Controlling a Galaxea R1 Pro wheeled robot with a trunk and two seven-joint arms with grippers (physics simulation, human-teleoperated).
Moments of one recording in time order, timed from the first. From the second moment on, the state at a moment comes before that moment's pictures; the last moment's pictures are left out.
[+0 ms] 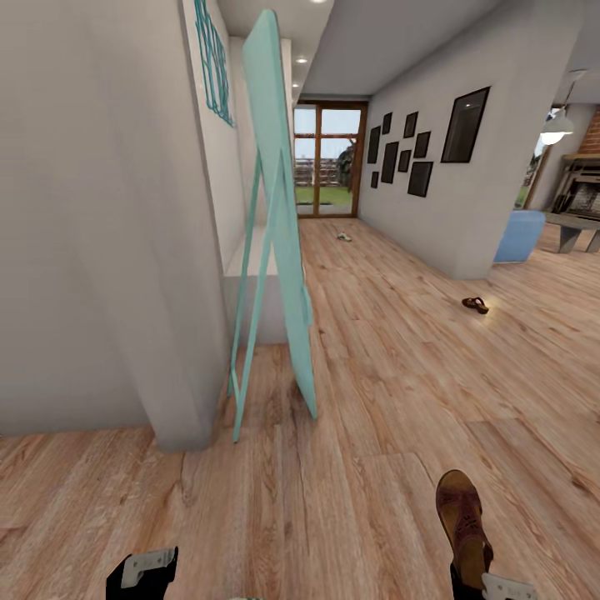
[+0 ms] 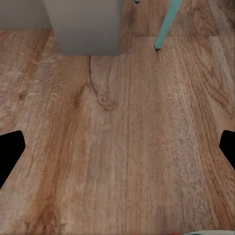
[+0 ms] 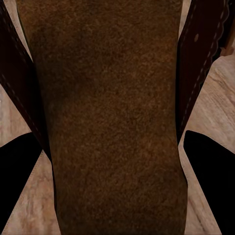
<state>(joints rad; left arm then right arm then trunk) -0.25 0.11 0.04 -0.40 0.11 -0.46 0.01 -0.20 -0.11 -0.24 -0.41 0.00 -0.48 0.00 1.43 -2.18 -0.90</state>
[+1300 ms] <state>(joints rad) -0.46 0.18 0.02 -0.40 -0.56 -0.07 -0.37 -0.25 -0.16 -0.29 -1.39 0.00 0.30 0.24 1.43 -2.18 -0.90</state>
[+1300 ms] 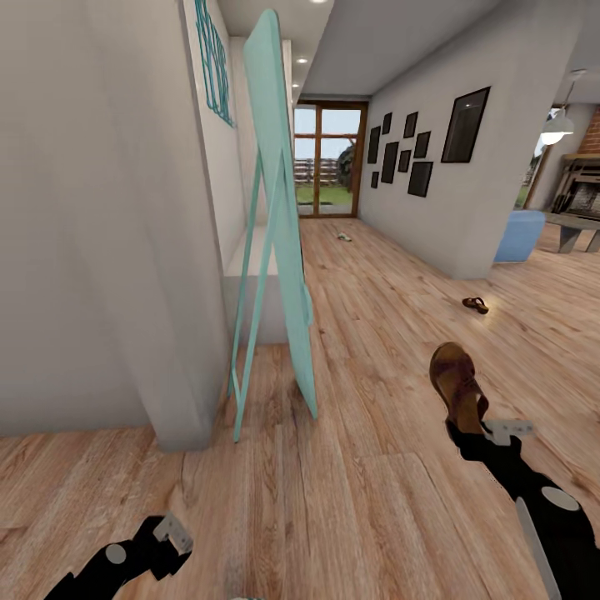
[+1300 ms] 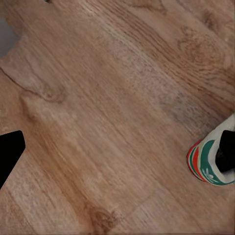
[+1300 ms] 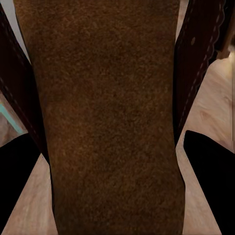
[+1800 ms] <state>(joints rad) -0.46 0.18 0.02 -0.41 -0.61 -0.07 -0.50 -0.25 -0.16 -0.33 -1.39 0.00 0.30 0.25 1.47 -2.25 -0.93</state>
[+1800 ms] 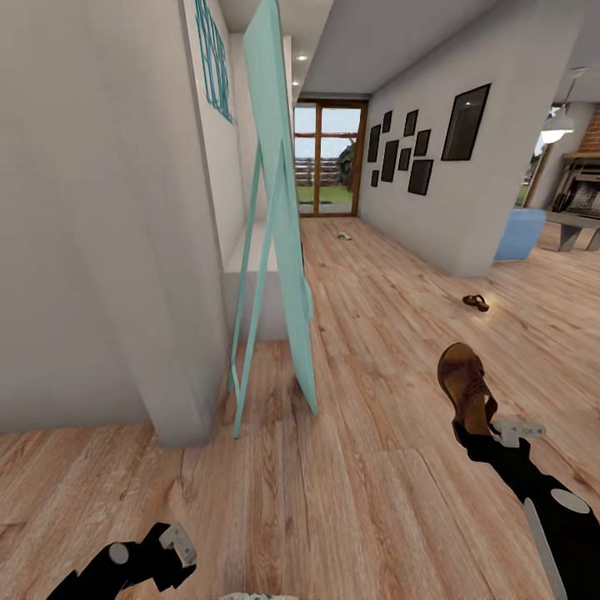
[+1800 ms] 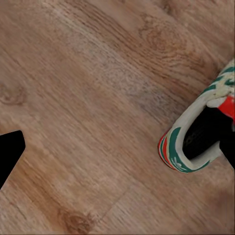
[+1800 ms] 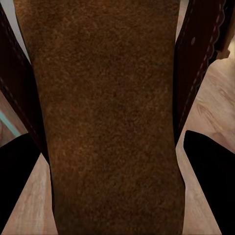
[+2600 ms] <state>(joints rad) -0.49 0.17 -0.05 -0.47 -0.74 -0.08 -0.68 -0.25 -0.16 -0.34 -1.39 0.01 0.30 0.25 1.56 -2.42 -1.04</state>
